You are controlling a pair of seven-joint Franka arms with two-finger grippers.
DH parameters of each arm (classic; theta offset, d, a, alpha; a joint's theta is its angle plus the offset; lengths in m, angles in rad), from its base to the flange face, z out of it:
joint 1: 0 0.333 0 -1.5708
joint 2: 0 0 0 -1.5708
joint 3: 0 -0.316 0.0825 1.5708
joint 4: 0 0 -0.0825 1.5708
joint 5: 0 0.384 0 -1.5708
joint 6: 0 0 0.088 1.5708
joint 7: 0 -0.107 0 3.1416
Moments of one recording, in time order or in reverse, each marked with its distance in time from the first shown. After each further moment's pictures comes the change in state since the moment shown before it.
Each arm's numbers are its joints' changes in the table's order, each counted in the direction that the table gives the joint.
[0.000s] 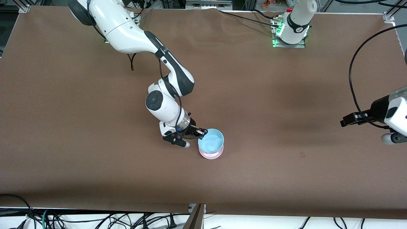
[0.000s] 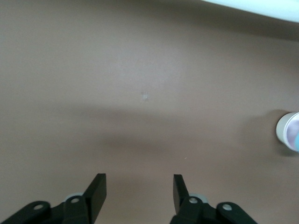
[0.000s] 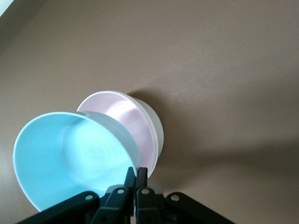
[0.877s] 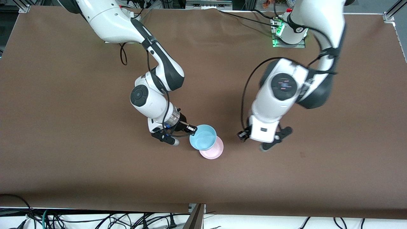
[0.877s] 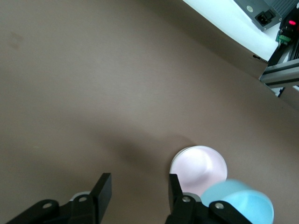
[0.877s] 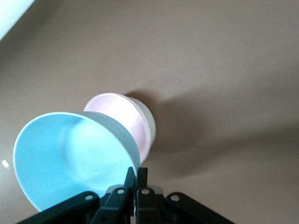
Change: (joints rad) left arm -0.447 0.189 -0.001 -0.038 0.061 -0.307 0.837; right arm -0.045 -0.112 -0.014 0.078 0.024 0.057 0.001
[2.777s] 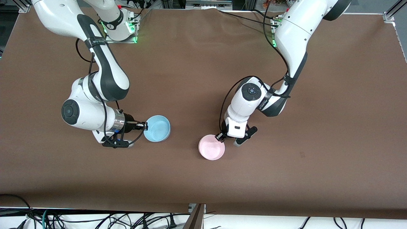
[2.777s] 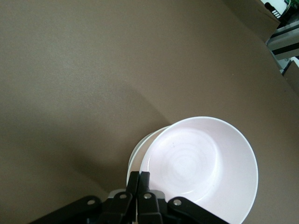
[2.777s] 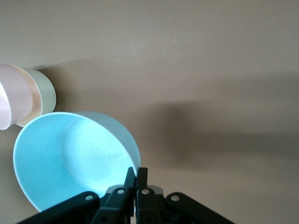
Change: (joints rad) left arm -0.091 0.198 0.068 0.295 0.105 -0.727 0.359; right arm -0.286 -0.207 0.003 0.160 0.000 0.417 0.543
